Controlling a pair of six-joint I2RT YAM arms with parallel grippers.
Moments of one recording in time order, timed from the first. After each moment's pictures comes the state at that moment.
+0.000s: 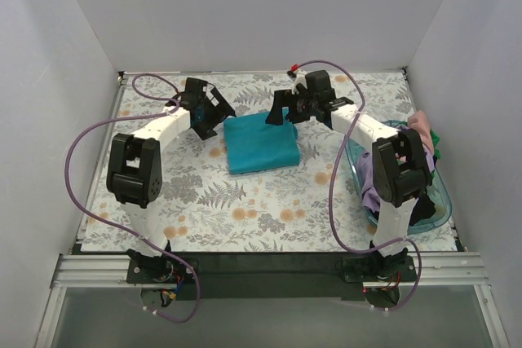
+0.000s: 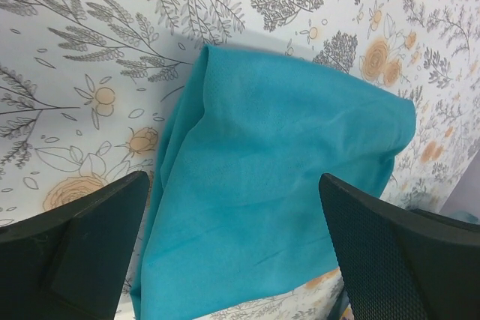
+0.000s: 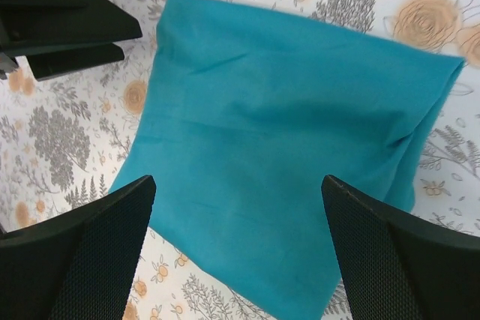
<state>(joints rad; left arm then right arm) -0.25 1.90 1.40 -0.39 0.10 -0.90 0.42 1.91 1.45 -0.18 -0.46 0.28</state>
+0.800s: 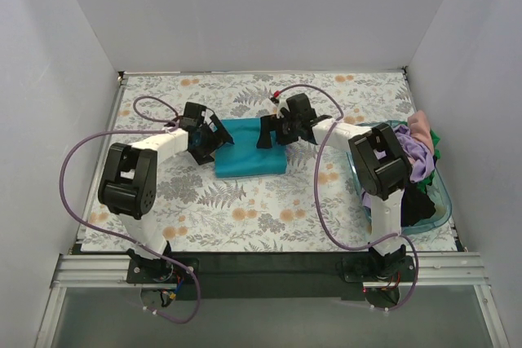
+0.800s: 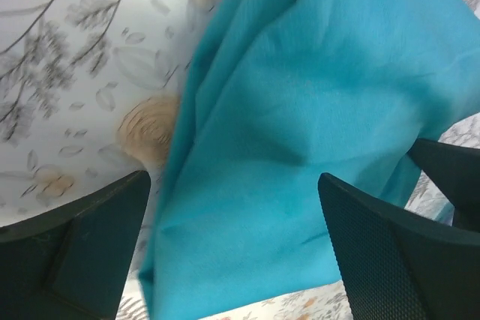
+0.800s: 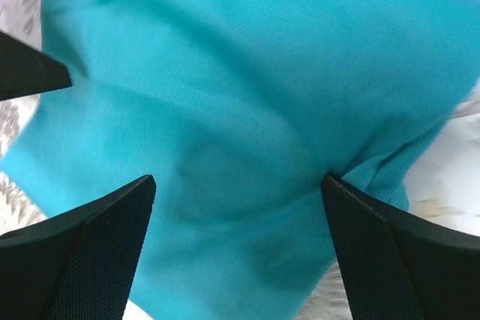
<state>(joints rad) -0.26 1.81 1.12 -0.30 0.13 -0.86 0.51 2.06 1.37 -0.07 -0.42 0.26</state>
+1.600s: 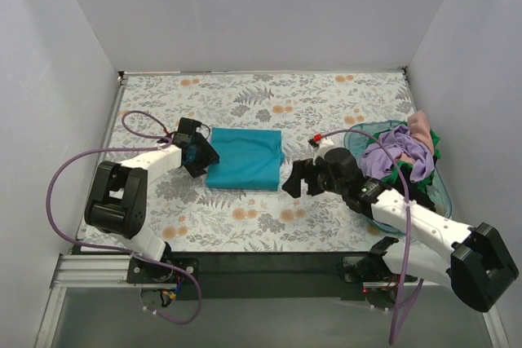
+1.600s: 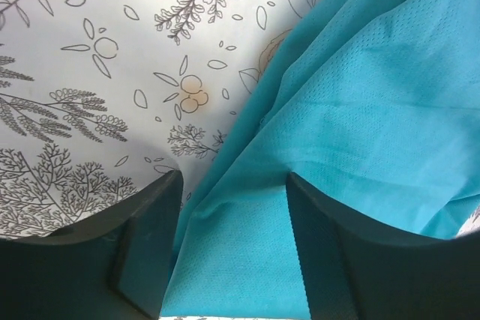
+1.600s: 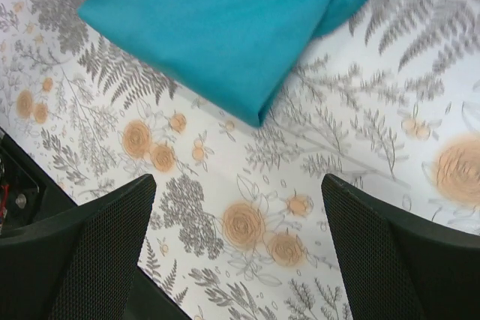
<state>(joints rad) -0.26 1.60 0.87 -0.32 -0.02 -0.91 0.71 1.11 0.64 -0.10 -0.15 0.45</state>
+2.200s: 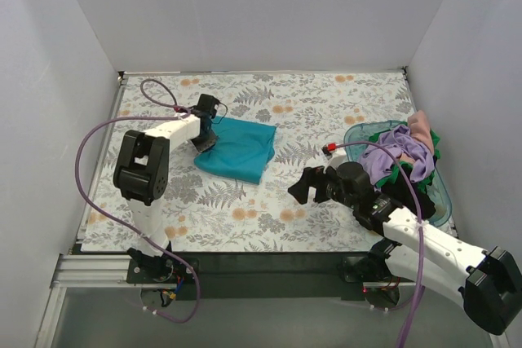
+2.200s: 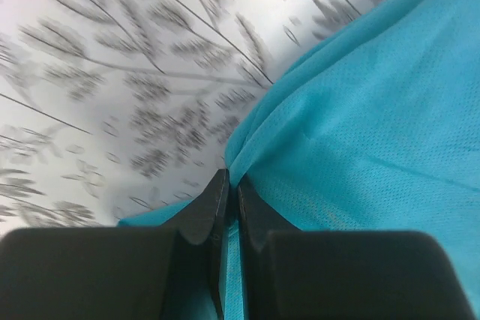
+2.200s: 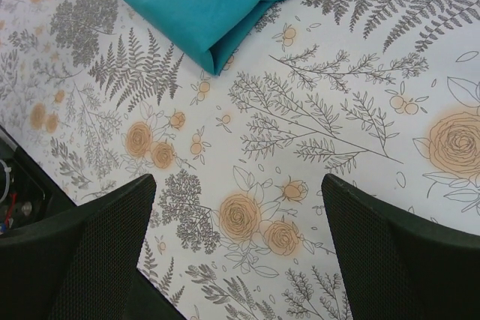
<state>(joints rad) -0.31 1.94 1.31 -0.57 -0.30 -0.88 0.72 0.87 0.40 0.01 -0.11 0.52</state>
